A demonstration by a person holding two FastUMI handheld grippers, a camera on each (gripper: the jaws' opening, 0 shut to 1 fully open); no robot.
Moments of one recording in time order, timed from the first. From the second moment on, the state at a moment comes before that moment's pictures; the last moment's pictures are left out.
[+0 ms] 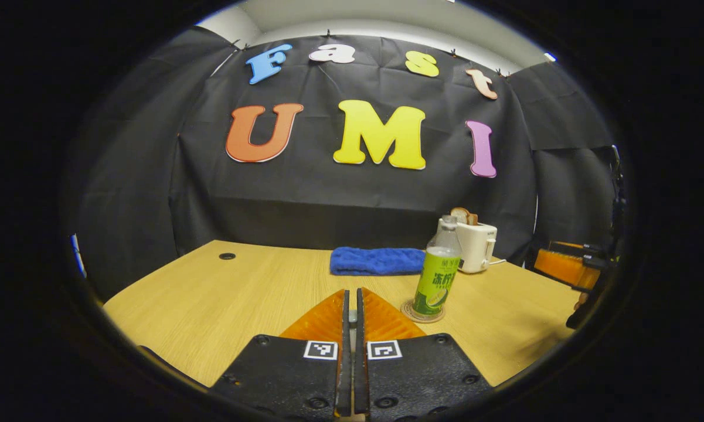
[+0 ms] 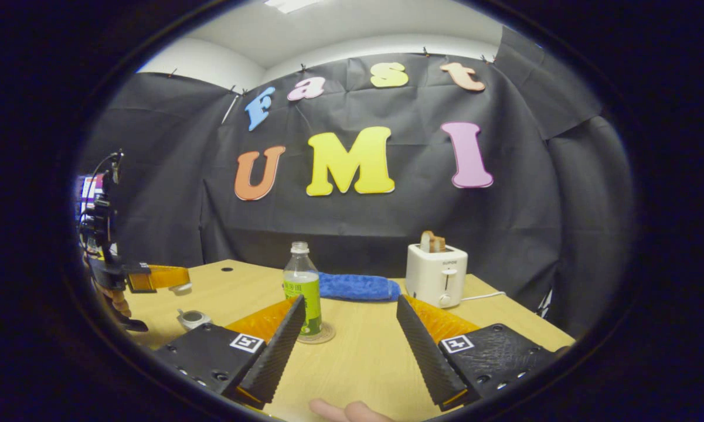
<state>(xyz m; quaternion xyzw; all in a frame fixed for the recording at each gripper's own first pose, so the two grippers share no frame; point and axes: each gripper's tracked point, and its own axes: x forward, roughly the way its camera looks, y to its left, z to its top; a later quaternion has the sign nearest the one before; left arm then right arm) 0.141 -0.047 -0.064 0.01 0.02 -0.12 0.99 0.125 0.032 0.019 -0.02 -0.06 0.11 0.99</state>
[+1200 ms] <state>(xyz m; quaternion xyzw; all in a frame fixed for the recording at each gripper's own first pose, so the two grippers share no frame) 0.145 -0.051 -0.112 0.03 0.05 -0.10 0.99 0.106 0.027 -0.005 0.00 -0.06 0.12 0.99</state>
